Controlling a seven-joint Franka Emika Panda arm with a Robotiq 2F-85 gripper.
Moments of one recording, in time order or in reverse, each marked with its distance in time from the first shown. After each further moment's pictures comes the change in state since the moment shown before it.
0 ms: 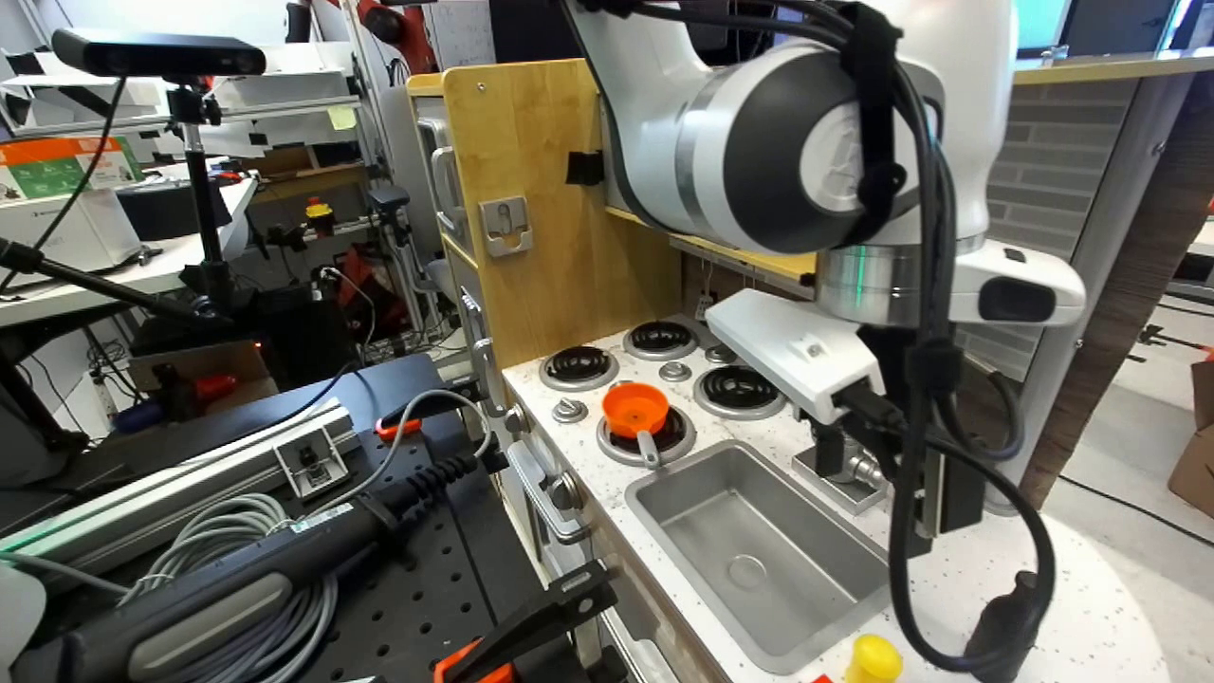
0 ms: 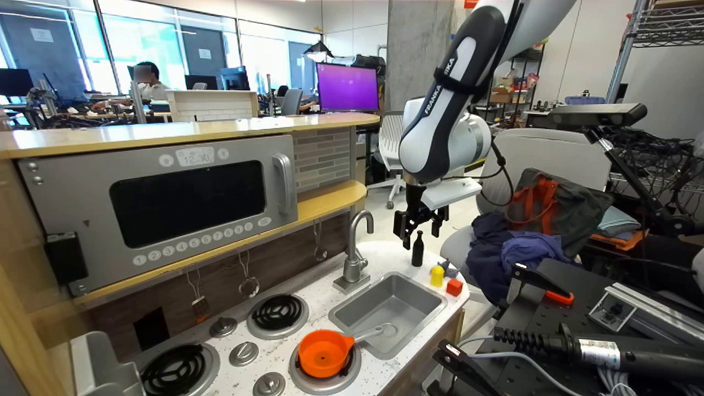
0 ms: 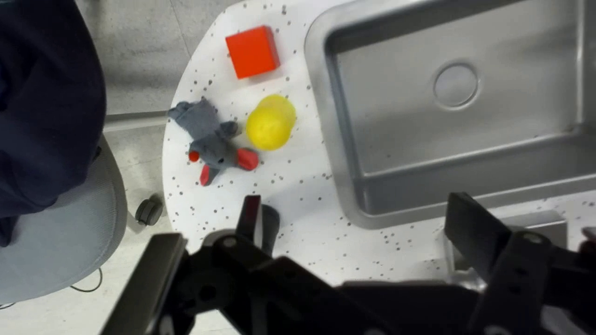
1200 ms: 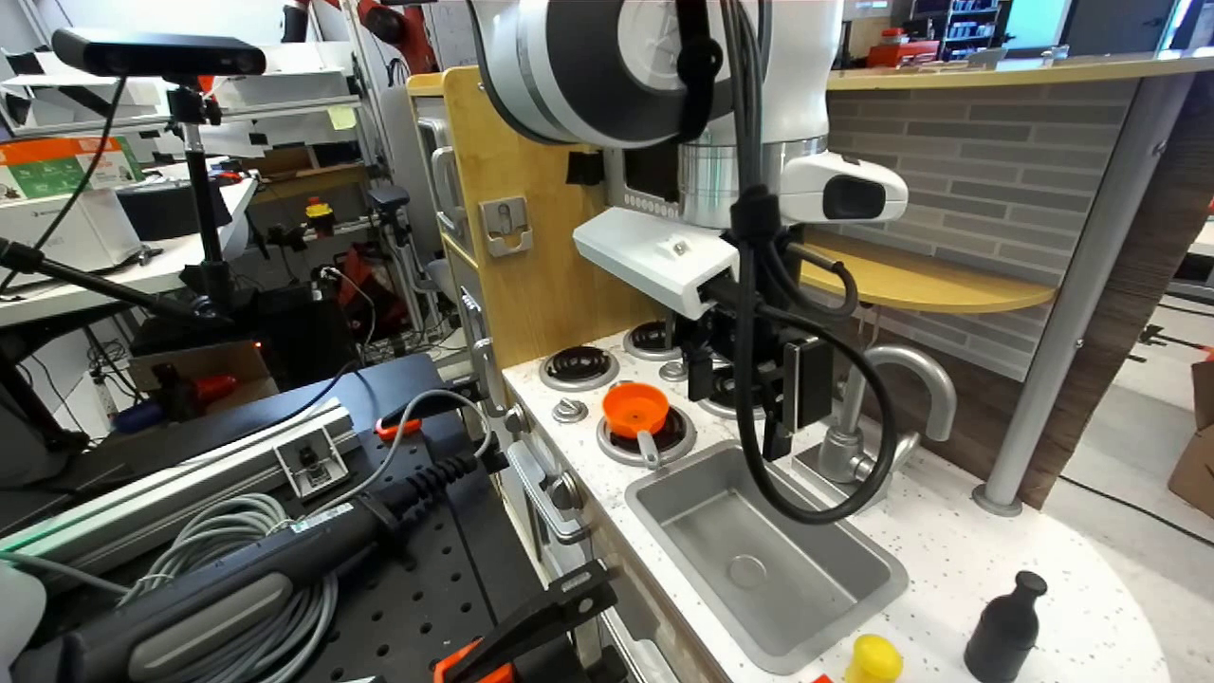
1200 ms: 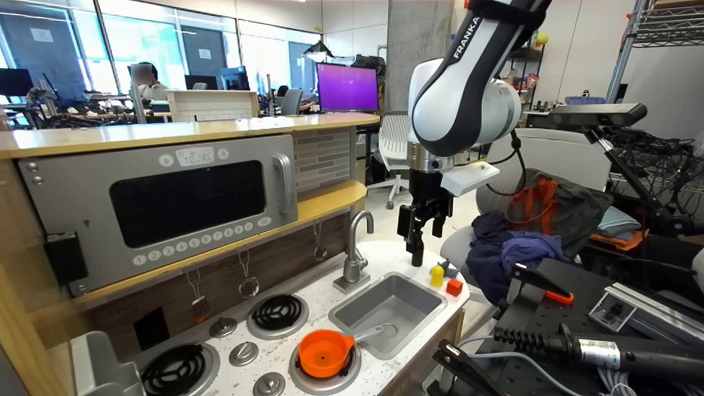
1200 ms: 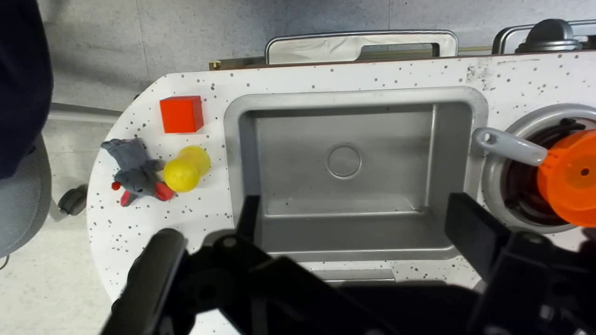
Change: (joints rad) arm 0.001 -0.262 0.106 -0.281 -0.006 -0.007 -0.148
